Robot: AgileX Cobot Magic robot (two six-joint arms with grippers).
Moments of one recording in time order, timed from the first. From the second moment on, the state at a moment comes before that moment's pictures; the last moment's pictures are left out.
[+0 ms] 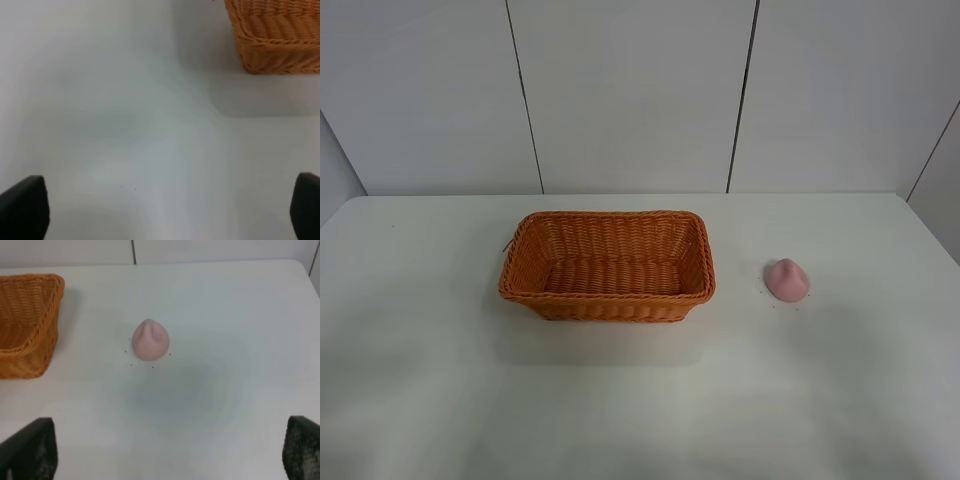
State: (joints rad) left arm -0.02 -0.01 -0.49 0.01 1.05 0.02; right arm 0.05 0.00 -0.49 0.02 1.03 0.02
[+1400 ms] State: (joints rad) left arm -0.02 -0.01 -0.49 0.01 1.05 0.02; right arm 0.05 1.21 -0.98 0.00 0.96 0.00
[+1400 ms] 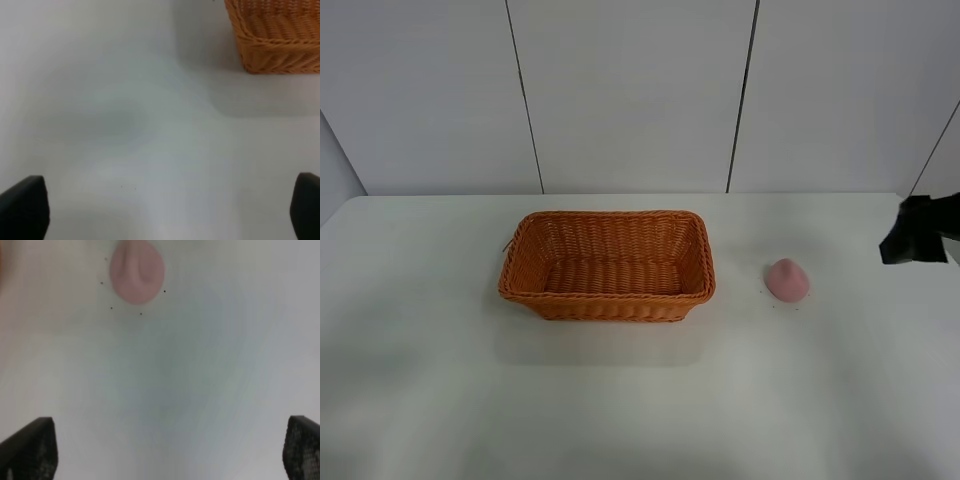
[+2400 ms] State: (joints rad) left arm -0.02 -0.01 -0.49 0.01 1.05 0.02; right arm 0.11 2.08 -1.58 0.01 1.05 -0.01
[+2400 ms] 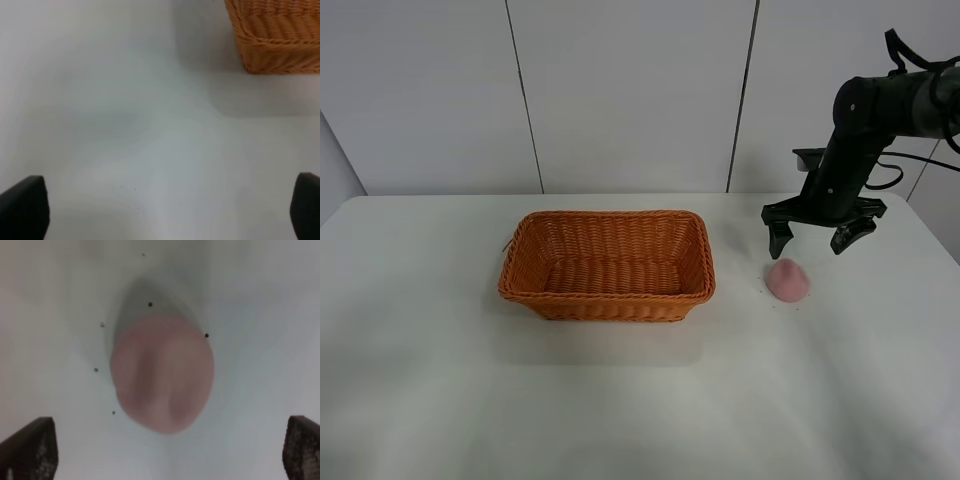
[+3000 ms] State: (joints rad) left arm -0.02 -0.01 -0.49 0.01 1.05 0.02; right arm 0.11 2.24 -1.58 0.04 0.96 -0.01
